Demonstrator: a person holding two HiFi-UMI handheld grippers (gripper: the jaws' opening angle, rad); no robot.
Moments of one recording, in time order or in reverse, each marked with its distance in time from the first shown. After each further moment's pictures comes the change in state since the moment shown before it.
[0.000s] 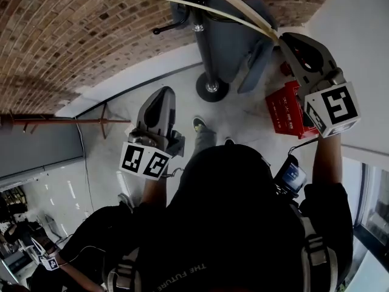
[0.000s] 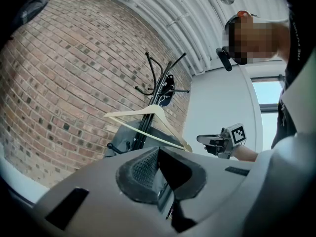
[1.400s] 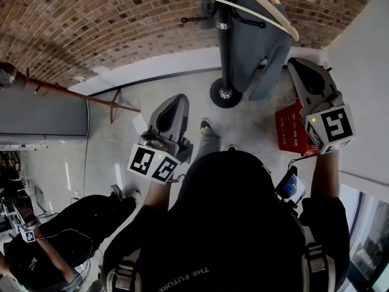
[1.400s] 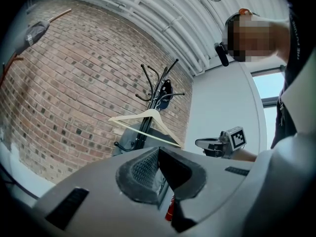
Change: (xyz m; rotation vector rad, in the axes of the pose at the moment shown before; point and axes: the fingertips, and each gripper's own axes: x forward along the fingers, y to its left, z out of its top) left arm -0.063 -0.042 -0.009 0.039 -0.034 0.089; right arm -0.033 0.050 -0.012 0.012 -0.057 0.096
